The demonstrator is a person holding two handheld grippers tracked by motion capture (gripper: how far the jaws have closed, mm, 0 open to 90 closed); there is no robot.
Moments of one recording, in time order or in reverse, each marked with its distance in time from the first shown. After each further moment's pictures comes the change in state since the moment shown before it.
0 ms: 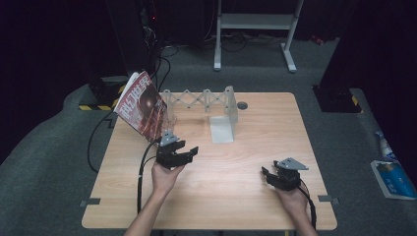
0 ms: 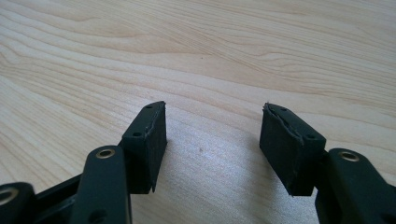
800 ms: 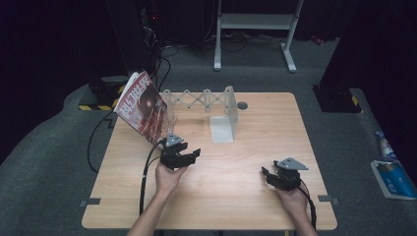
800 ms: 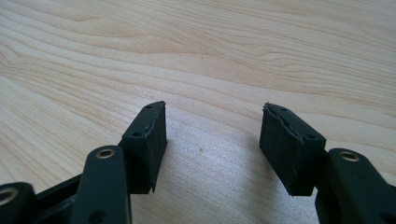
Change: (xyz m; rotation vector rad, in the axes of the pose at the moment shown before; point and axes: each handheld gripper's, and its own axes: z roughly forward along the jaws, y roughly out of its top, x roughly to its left) left arm 0.000 -0.009 0.017 0.040 0.014 -0.002; right arm 0.000 0.000 0.000 0.000 0.001 -0.002
